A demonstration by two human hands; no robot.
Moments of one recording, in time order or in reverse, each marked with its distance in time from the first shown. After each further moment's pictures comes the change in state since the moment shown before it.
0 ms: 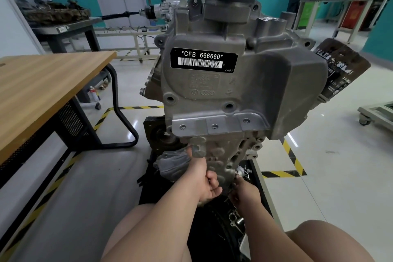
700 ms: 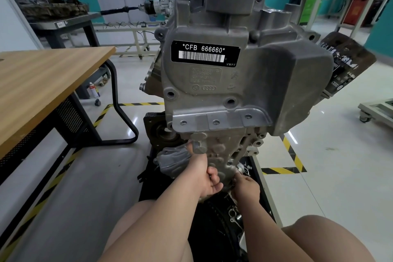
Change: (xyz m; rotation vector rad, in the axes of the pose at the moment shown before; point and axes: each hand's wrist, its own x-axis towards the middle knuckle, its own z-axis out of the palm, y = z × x) left_hand -0.001 0.000 0.002 -0.013 0.021 -0.002; right_hand 0.001 0.008 0.002 -0.237 0.105 -0.207
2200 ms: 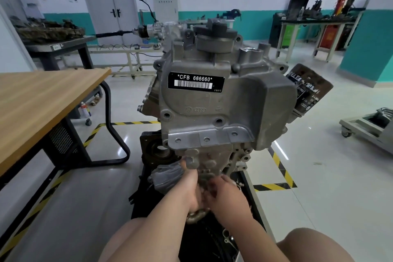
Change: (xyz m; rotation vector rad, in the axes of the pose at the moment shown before) left_hand 0.009 0.000 -0.009 -0.049 -0.117 0.018; right_hand -0.094 -0.057 -0.014 -0.957 -0.210 -0.867
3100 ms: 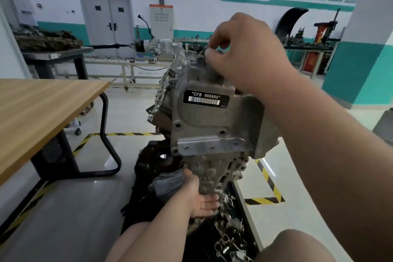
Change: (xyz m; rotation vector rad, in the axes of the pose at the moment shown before) left_hand 0.012 0.001 -0.009 0.191 -0.050 0.007; right_hand 0.024 -0.197 -0.269 -0.267 0.605 -0.480
